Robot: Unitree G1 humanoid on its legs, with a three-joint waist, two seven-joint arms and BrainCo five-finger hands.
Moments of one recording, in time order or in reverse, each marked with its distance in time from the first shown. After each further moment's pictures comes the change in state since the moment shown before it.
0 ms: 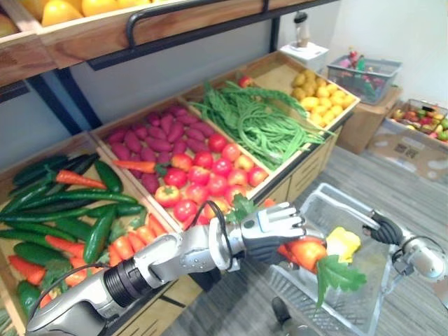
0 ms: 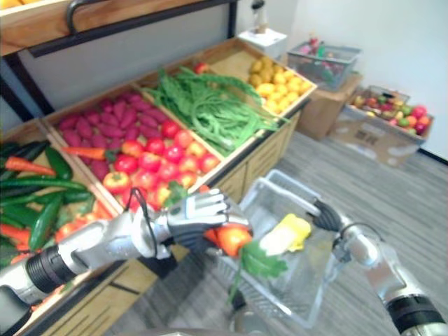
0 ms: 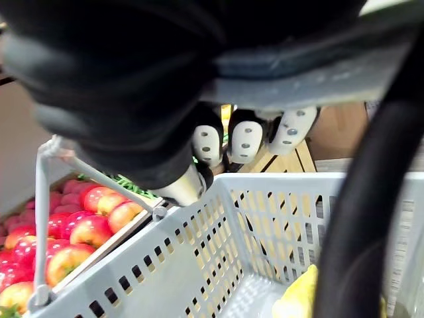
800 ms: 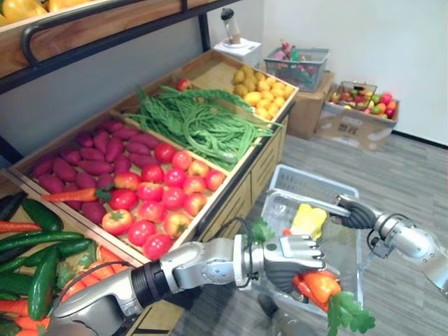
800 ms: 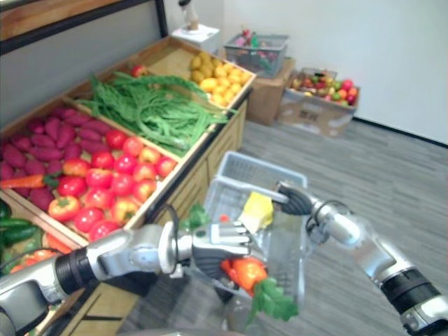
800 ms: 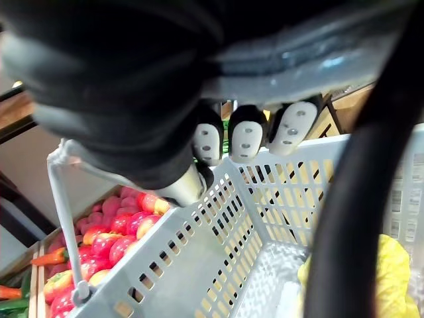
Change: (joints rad) left arm -0.055 -0.133 -0.171 0.142 -0.027 0.000 -0.097; right arm -0.126 -0.109 0.214 -0.225 0.185 -0.022 0.083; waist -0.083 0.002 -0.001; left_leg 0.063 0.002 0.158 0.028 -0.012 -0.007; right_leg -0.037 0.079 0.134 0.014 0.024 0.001
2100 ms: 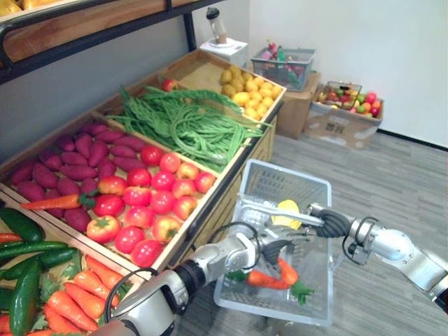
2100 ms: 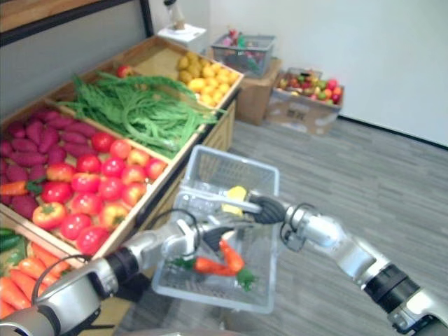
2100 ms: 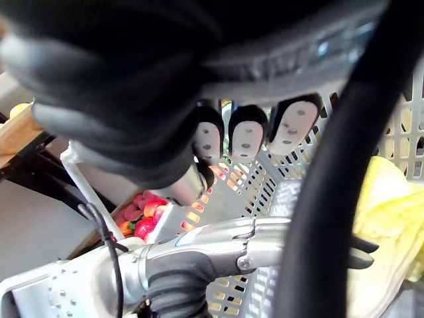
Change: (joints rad) left arm 0.002 -0.328 0.123 0.782 0.304 0.118 0.042; right arm -0.063 0.046 0.145 -0.124 0.115 0.022 0.081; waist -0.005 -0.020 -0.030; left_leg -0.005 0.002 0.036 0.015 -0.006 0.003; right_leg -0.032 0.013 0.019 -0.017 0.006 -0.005
